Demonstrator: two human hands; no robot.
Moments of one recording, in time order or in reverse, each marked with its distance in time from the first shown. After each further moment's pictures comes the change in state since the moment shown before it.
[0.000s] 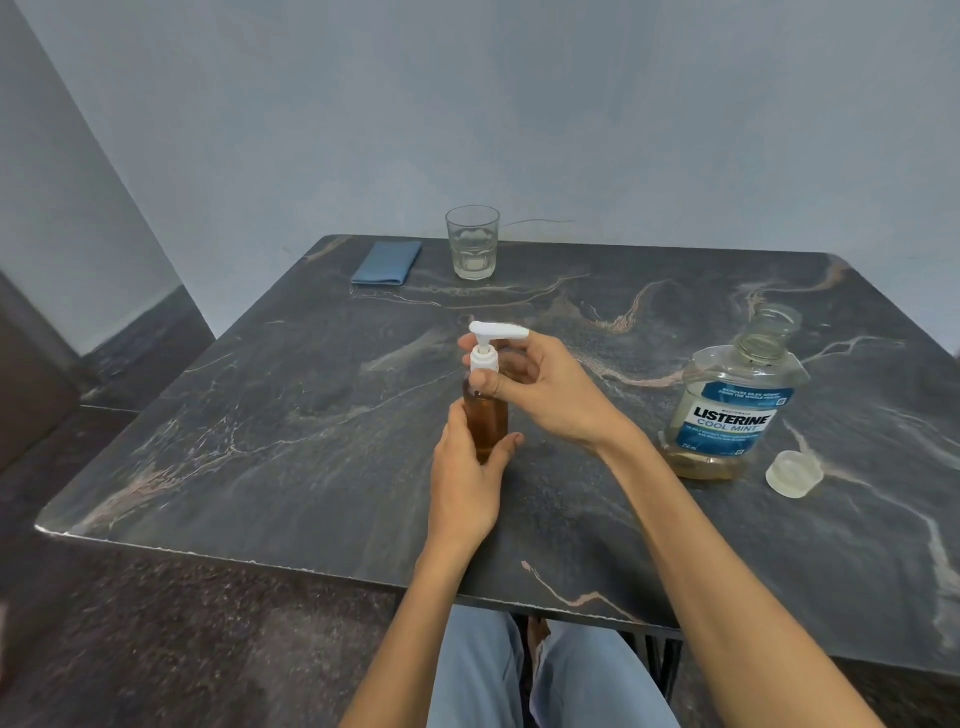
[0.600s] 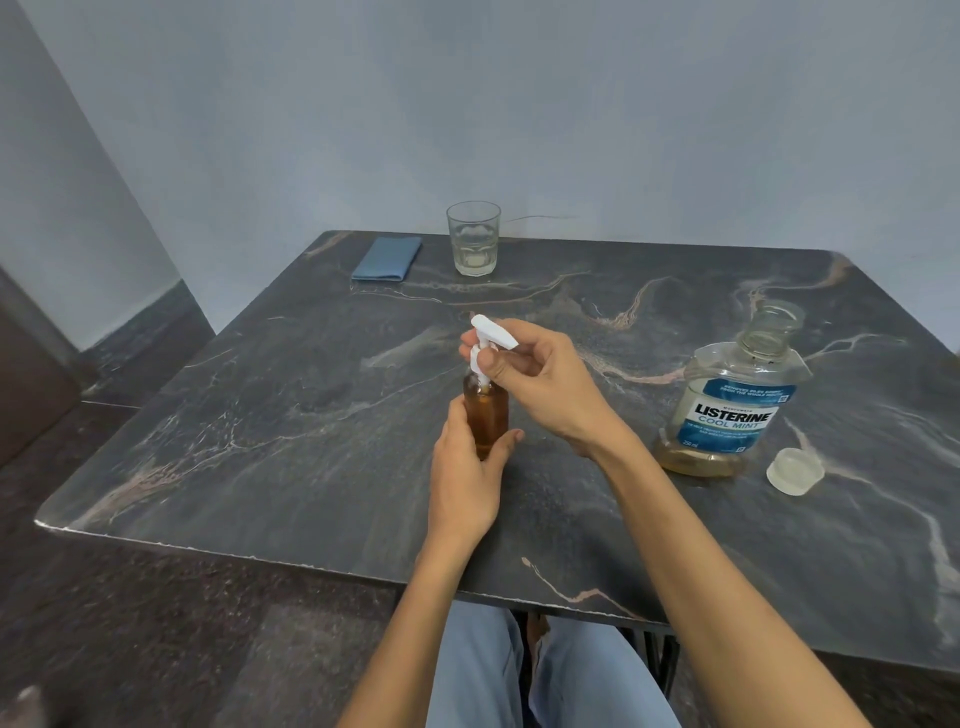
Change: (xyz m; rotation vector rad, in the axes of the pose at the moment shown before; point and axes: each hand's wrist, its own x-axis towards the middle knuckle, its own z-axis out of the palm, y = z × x) left_hand 0.003 -0.005 0.001 0.015 0.013 0.029; right_hand 0.001 0.003 0.007 0.094 0.123 -0.045
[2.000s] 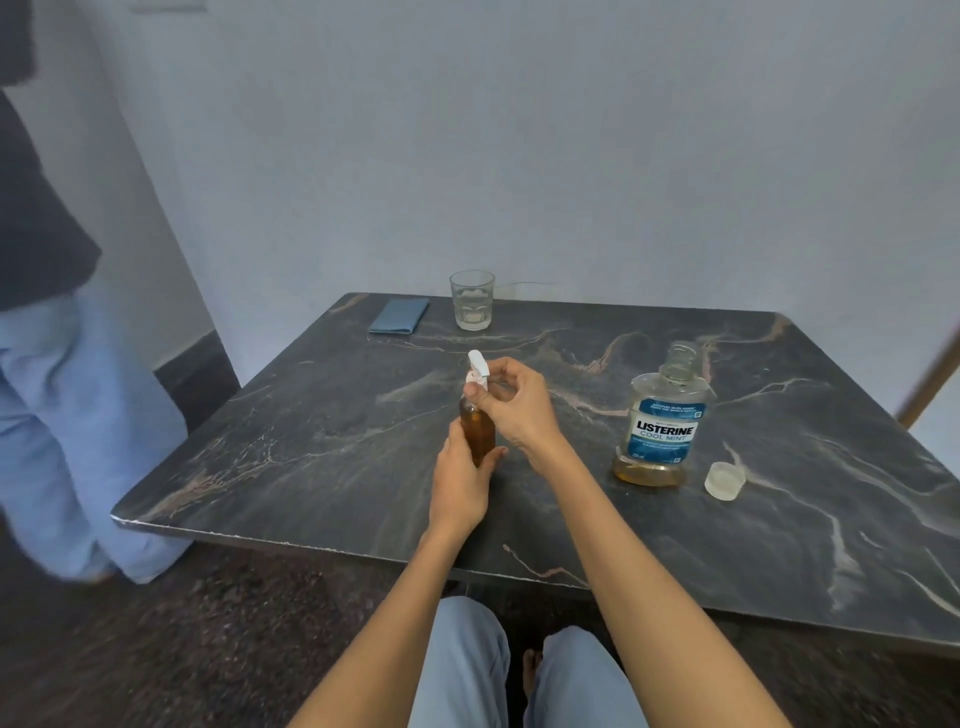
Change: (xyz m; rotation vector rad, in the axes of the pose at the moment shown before) left_hand -0.003 0.003 -0.001 0.041 -0.023 -0.010; right_hand -0.011 -0.009 0.019 -0.179 0.317 0.102
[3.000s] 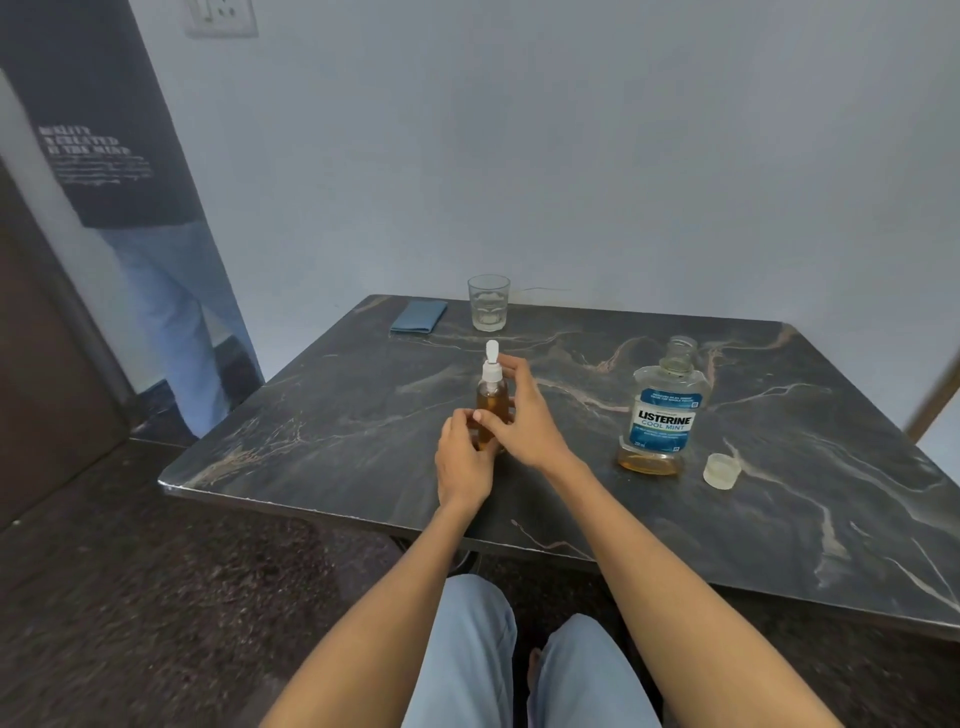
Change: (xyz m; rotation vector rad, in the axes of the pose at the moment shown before) left_hand -0.009 0.003 -0.006 0.084 0.190 0.029; right_hand -0.015 0.031 -0.003 -0.313 -0.142 -0.190
